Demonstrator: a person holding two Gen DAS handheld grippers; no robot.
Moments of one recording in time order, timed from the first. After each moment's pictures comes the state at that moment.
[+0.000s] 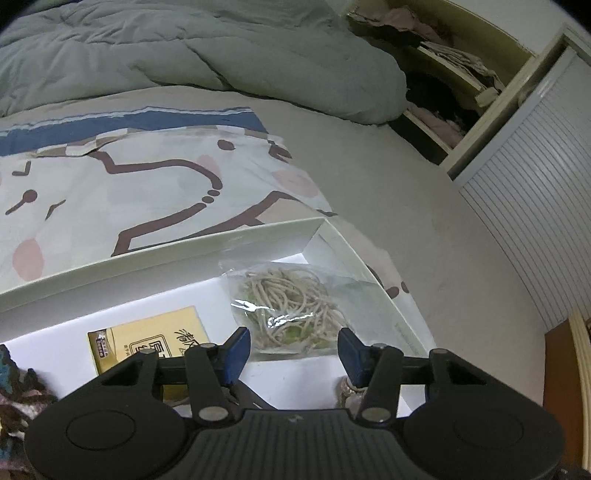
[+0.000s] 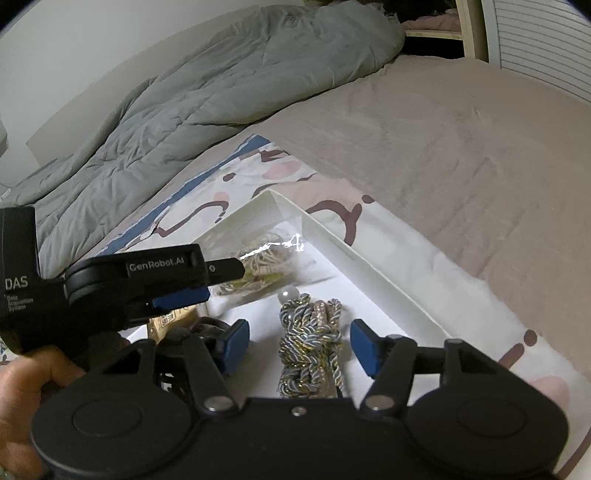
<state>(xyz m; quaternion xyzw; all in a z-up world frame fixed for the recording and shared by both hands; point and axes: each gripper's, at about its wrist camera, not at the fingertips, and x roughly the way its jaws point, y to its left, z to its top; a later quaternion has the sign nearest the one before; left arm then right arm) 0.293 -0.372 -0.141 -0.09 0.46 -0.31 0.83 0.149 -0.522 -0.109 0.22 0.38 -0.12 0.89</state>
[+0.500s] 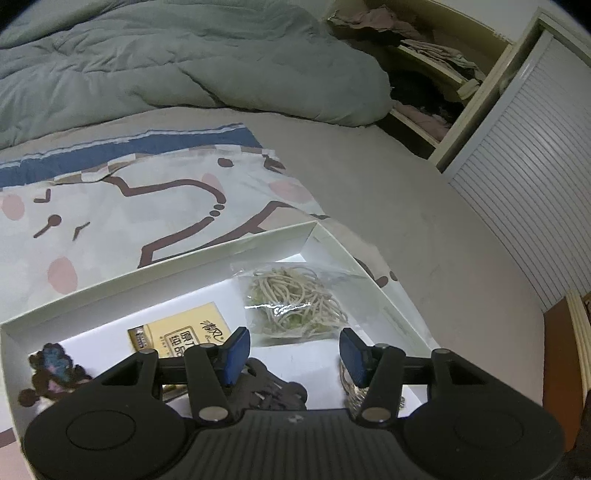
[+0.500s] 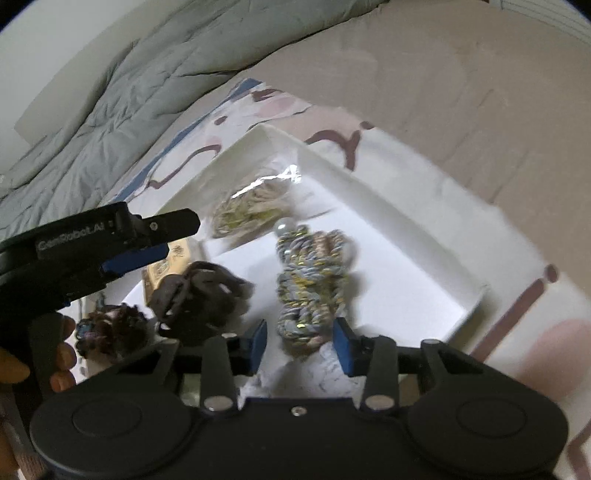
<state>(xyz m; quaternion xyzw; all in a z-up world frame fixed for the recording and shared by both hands) 0.272 -0.347 -0.111 -0.06 0.44 -0.32 0.84 0.153 -0.523 -0.134 0.27 0.44 -0.09 0.85</state>
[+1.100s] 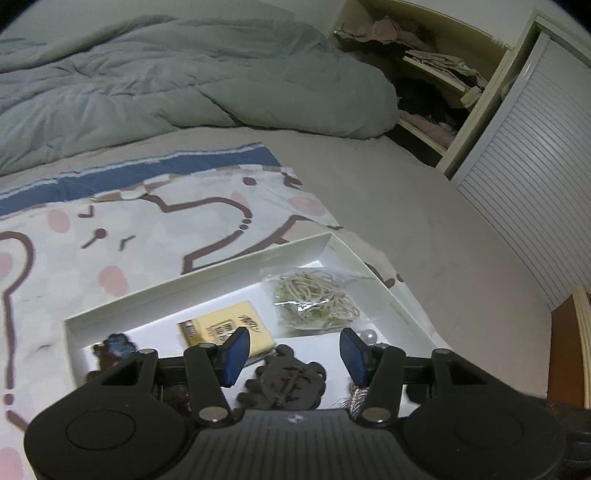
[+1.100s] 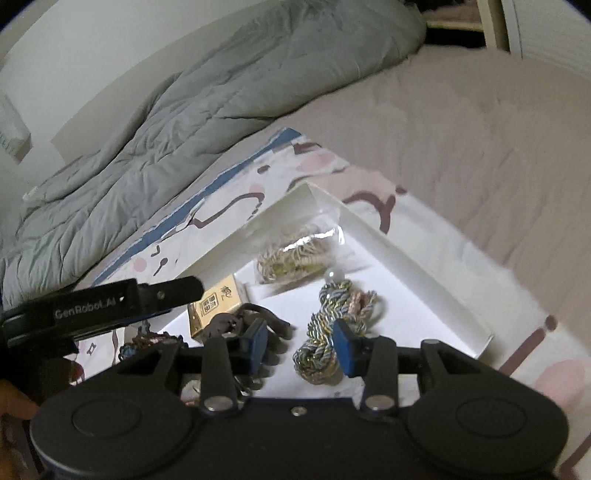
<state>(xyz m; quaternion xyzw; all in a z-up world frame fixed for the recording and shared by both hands) 0.248 -0.313 -0.077 -0.04 0.42 -0.30 0.86 0.143 -0.510 -0.089 0.23 0.38 -0.07 0.89</state>
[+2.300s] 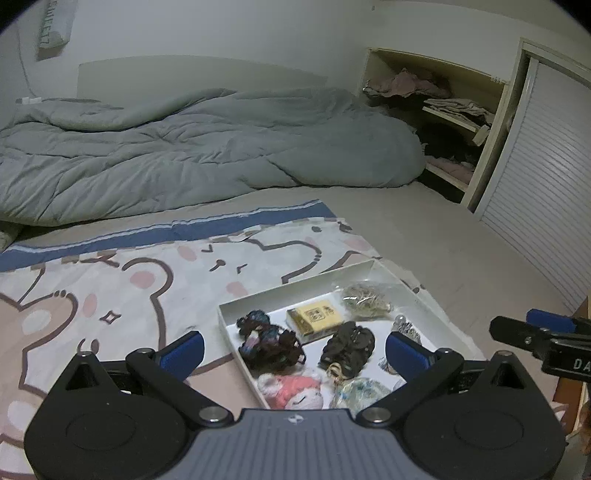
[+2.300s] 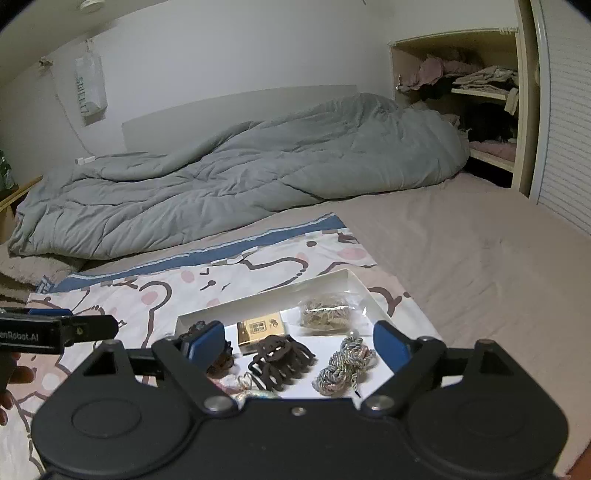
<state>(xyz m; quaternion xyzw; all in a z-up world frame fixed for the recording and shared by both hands) 0.123 -0.193 0.011 -0.01 0.35 -0.22 0.91 0.049 -0.443 0.017 0.07 0.28 -0.04 0.96</state>
